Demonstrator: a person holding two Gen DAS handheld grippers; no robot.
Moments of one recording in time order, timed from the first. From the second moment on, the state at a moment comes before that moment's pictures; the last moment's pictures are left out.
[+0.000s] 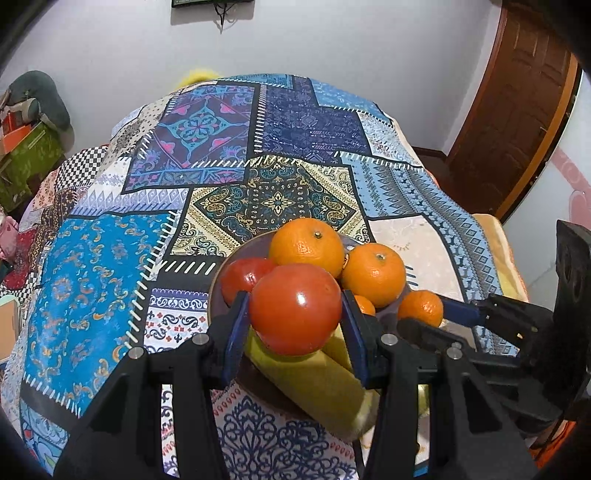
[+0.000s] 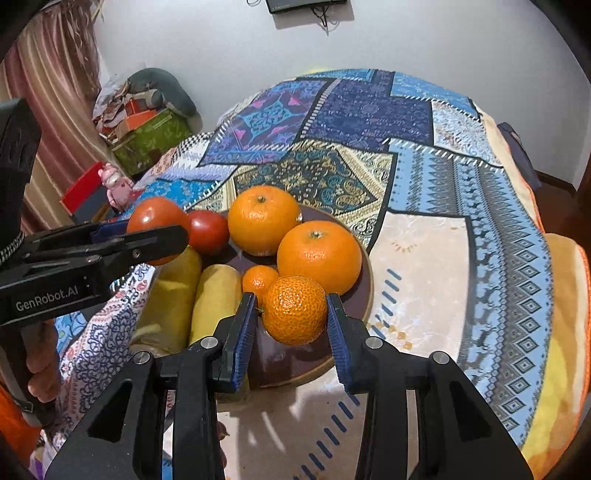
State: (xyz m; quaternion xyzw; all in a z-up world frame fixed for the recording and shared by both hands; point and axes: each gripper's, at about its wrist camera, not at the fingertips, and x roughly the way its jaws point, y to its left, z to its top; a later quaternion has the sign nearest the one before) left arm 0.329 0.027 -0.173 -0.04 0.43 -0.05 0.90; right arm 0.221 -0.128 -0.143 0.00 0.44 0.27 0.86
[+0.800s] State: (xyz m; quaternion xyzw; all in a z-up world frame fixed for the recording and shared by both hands) left arm 0.319 0.026 -0.174 -0.06 0.44 -0.05 0.89; right arm 0.217 -0.125 -0.139 -0.01 0.44 0.27 0.86
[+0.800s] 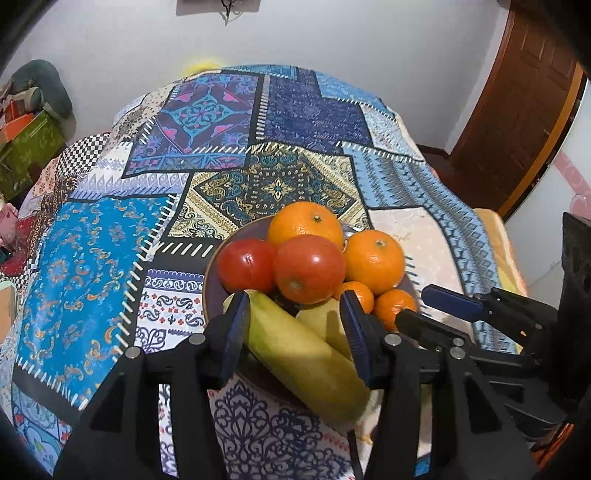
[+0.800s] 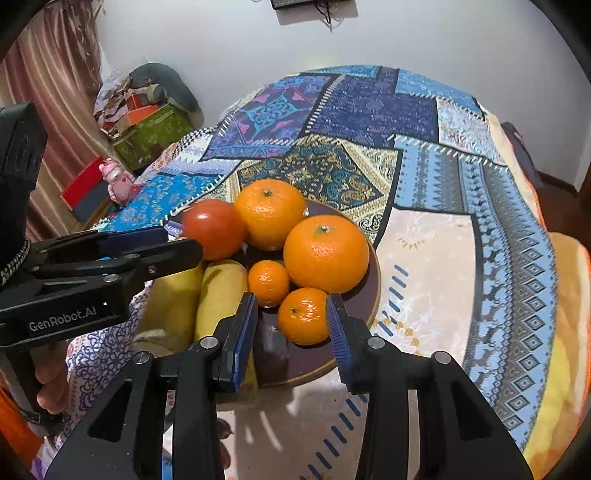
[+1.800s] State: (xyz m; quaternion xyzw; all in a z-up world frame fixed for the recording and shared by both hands) left arm 0.211 0.031 -0.183 -0.03 0.47 -0.07 0.88; right arm 0.143 -0.125 -0.157 -0.02 0.48 0.30 0.82
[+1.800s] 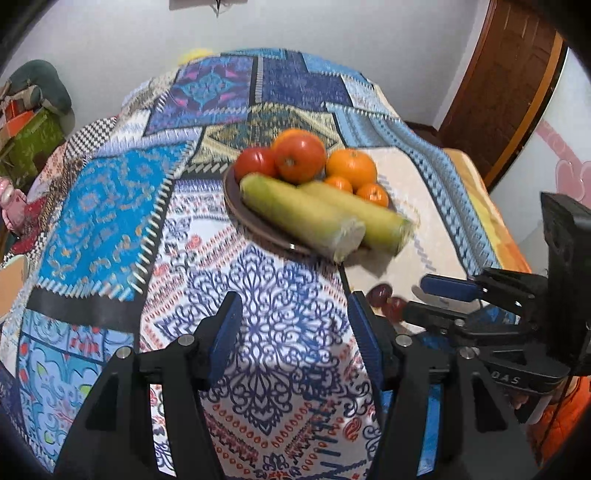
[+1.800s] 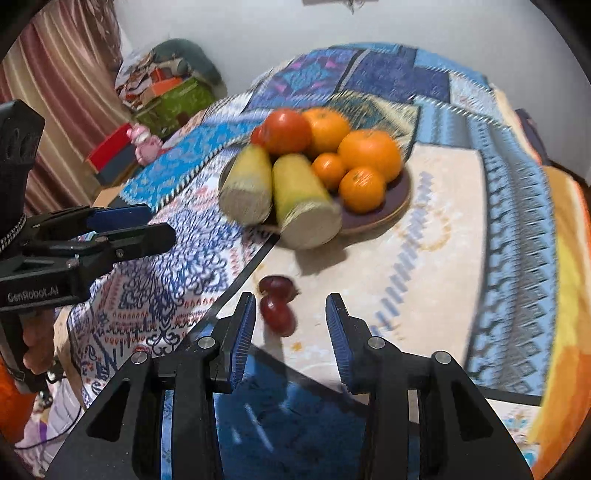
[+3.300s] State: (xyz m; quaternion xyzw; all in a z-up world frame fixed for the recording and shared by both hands) left arm 0.224 -0.017 -0.185 0.00 0.48 -0.12 0.87; right arm 0.144 -0.181 -0.131 0.02 0.44 0.27 0.85
